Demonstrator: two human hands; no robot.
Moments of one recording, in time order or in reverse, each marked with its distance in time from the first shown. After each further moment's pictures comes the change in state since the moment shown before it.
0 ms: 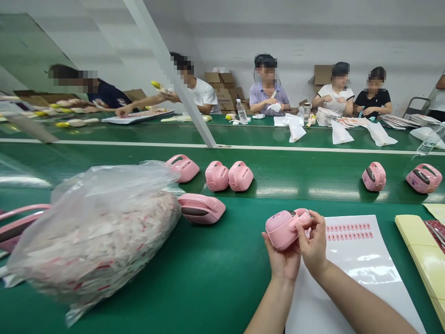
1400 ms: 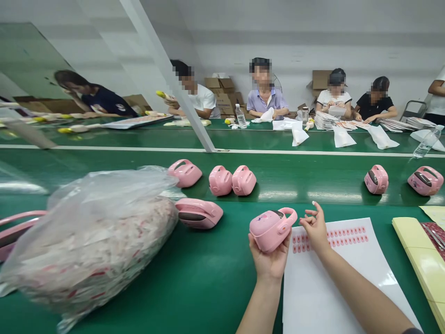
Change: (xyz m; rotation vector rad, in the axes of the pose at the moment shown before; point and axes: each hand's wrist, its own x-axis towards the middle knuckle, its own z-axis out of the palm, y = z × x) left_hand 0.006 0.024 0.017 0.298 0.053 0.174; right_hand 0.027 0.067 -0.008 0.227 -0.138 0.382
